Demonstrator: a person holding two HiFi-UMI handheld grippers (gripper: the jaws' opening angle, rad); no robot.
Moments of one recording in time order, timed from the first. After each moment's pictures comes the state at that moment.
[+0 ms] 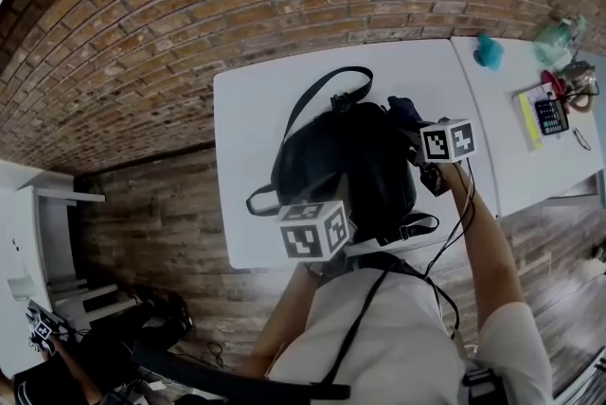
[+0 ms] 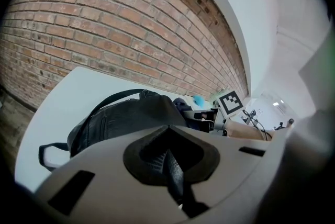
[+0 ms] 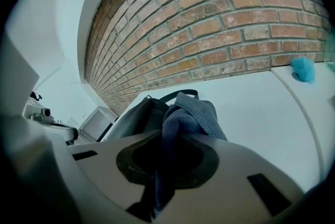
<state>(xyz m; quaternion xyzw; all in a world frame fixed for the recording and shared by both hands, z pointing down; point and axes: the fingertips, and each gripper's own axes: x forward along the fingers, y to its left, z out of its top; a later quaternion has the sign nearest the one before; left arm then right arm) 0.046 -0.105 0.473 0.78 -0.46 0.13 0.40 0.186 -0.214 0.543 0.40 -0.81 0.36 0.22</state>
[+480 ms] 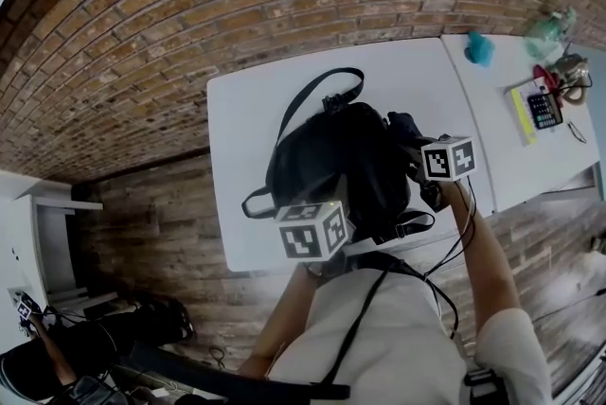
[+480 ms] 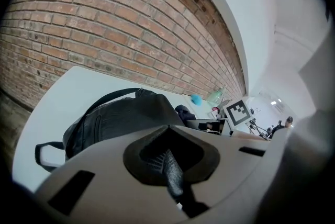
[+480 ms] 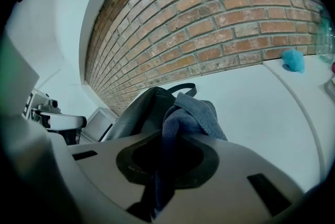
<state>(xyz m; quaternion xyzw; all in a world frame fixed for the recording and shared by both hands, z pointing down) 0.056 -0.102 0.473 0.79 -0.45 0.13 0.40 0.200 -0.172 0.548 0.40 -0.81 0.37 0.22</state>
